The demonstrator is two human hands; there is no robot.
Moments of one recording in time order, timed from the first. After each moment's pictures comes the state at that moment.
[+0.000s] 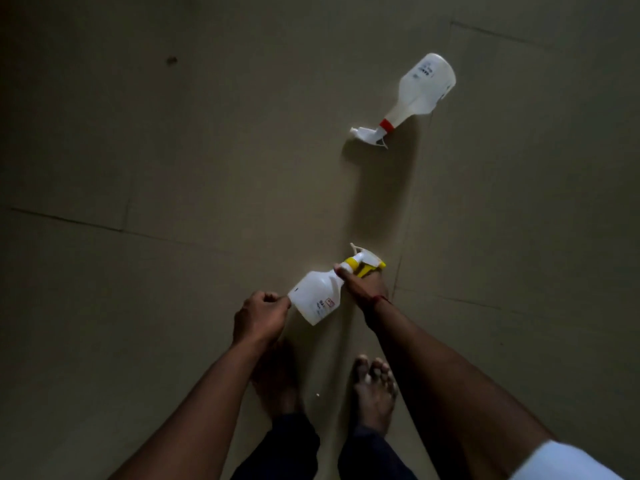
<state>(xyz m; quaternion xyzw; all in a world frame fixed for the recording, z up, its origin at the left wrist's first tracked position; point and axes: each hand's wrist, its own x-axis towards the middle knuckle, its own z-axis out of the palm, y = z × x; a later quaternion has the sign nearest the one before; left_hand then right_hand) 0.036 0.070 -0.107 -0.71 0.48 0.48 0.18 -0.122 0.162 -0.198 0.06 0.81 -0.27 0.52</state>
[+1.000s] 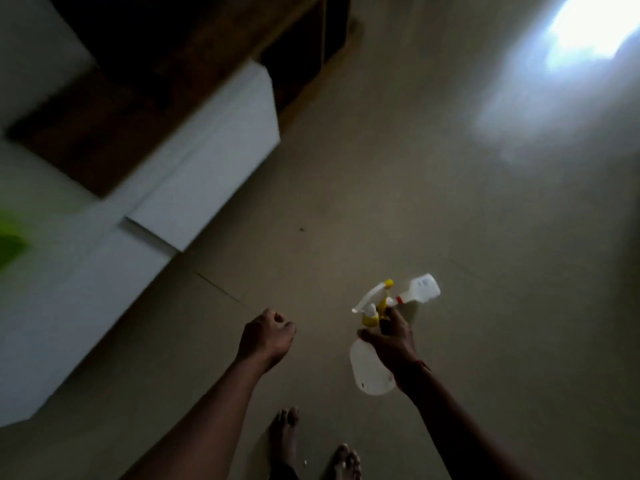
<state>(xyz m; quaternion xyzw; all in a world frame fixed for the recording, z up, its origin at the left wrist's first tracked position) 0.068 -0.045 0.264 -0.73 0.55 0.41 0.05 -0.141 0.031 0.254 -0.23 0.77 -0.32 0.51</state>
